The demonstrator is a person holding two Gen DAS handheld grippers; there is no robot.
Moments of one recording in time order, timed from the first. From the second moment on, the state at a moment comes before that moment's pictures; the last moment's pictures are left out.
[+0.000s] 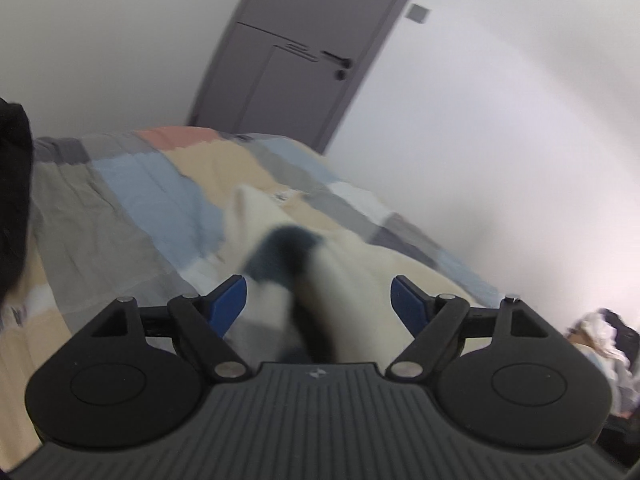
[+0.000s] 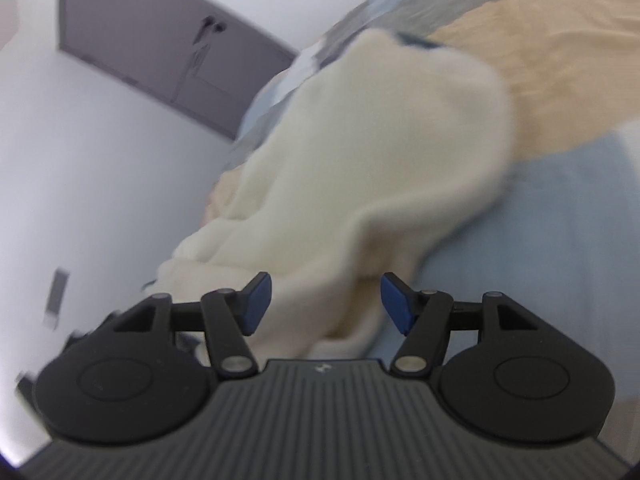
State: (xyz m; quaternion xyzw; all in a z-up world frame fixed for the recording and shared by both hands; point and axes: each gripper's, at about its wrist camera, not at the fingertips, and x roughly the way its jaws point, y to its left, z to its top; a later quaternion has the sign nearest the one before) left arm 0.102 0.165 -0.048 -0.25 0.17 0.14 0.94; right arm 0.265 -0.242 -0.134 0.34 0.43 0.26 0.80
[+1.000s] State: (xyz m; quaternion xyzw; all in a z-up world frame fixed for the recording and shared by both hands) left arm 0.151 0.154 -0.140 -0.47 0.24 -0.01 0.85; right arm 0.254 -0.260 -0.124 0.35 0.36 0.21 0.84
